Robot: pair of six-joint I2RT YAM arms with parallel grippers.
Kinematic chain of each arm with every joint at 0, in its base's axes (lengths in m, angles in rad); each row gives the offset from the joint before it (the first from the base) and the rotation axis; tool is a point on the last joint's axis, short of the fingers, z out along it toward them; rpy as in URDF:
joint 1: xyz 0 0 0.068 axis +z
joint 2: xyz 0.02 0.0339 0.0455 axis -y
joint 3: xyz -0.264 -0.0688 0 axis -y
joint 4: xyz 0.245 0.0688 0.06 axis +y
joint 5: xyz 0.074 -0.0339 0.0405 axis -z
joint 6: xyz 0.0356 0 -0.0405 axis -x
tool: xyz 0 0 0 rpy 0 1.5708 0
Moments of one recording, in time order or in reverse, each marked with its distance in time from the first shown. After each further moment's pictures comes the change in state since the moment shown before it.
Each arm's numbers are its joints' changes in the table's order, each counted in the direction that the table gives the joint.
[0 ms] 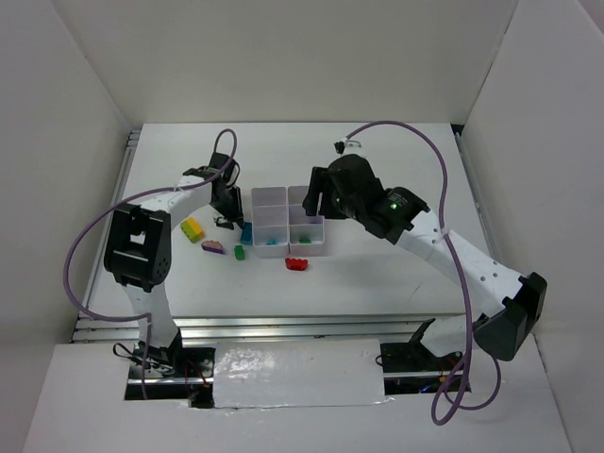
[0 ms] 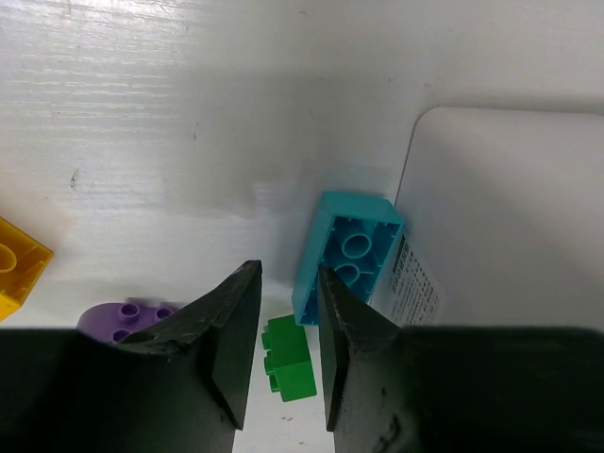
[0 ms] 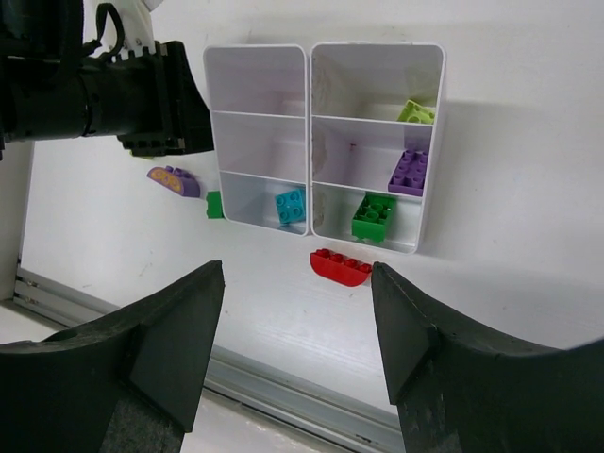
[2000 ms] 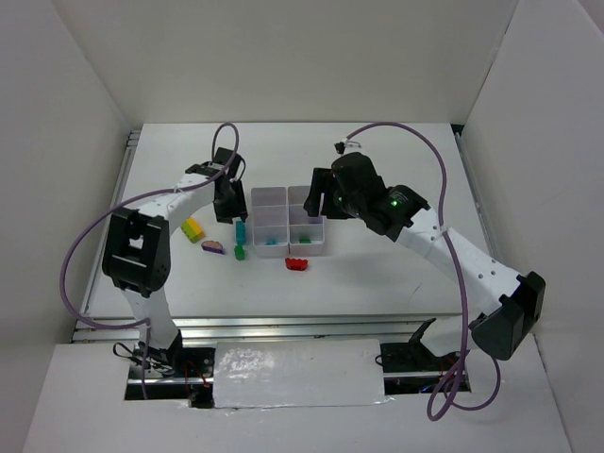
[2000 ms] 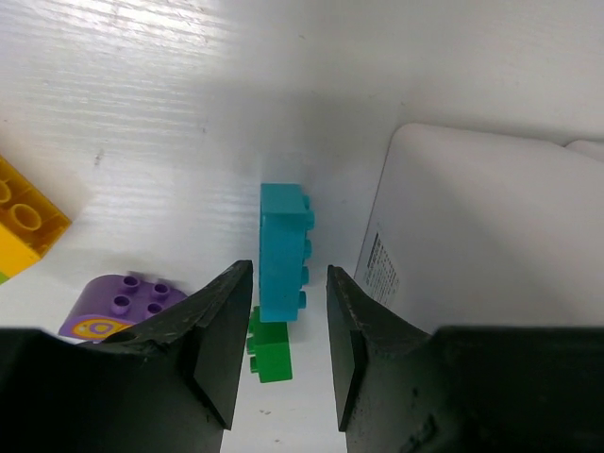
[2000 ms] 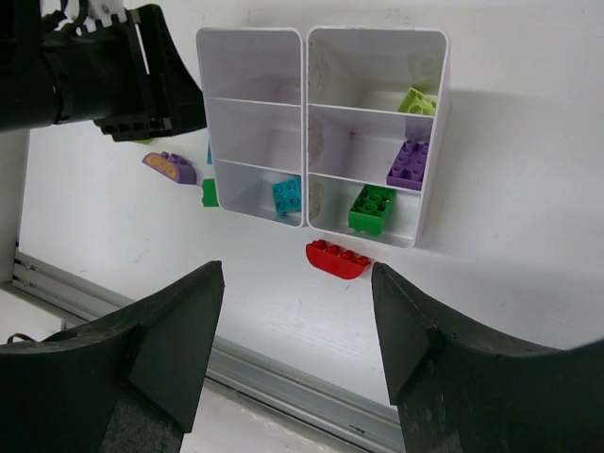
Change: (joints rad) left arm -0.043 0.042 0.044 0.045 -0.118 0.088; right arm -0.043 -0.007 -0.014 -0.001 -0.076 0.023
